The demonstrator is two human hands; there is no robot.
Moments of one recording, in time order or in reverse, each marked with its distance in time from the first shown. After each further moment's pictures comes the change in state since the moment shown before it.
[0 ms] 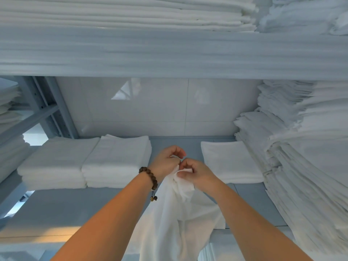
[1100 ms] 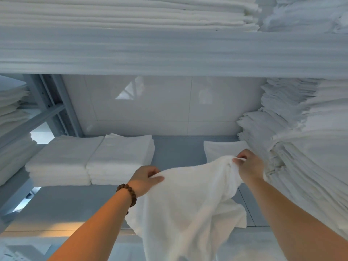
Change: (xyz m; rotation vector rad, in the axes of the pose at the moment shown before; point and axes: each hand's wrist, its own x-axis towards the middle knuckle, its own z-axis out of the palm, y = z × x) left_hand -0.033 -0.074 -0.052 0.409 0.038 -0.094; right_hand -0.005 0.063 -0.107 -0.338 0.720 0.182
